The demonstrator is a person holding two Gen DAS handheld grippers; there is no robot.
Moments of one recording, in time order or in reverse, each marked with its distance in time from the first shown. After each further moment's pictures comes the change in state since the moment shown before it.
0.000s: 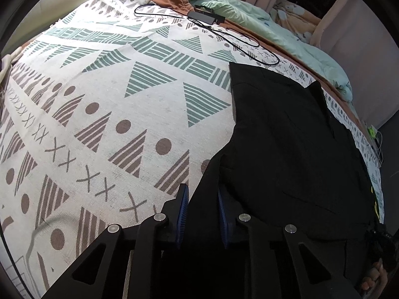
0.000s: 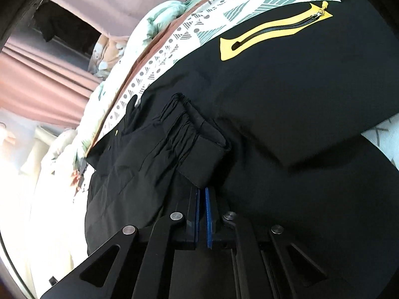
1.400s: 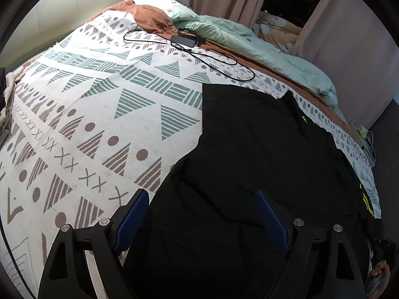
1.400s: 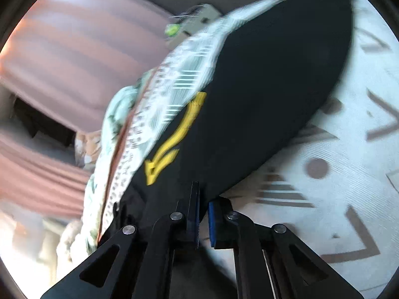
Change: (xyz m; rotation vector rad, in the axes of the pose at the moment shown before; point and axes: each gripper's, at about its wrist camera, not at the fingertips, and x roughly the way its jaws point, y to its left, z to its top) left arm -0.041 -0.032 -0.015 0.050 -0.116 -0.030; right arm -0.111 -0.109 0.042 0.302 -0.361 -0.014
